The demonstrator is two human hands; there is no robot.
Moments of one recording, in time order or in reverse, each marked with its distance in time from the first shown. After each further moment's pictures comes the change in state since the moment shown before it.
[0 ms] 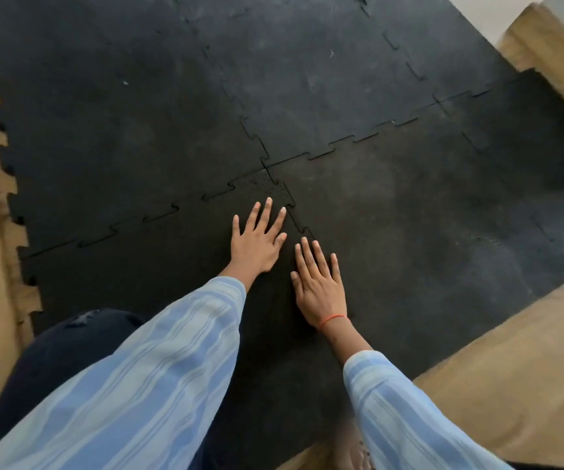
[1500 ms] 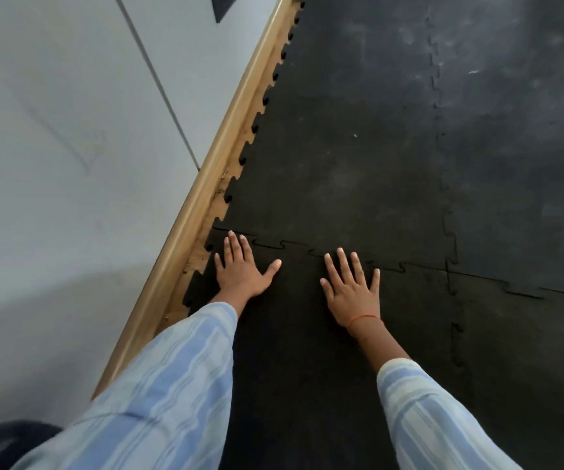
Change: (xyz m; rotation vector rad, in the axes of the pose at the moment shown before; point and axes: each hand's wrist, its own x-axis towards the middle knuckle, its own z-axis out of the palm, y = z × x) left_hand -0.107 -0.230 -0.010 -0.327 -0.022 -0.984; right_hand 0.148 -0.180 -0.001 -0.183 -0.258 -0.460
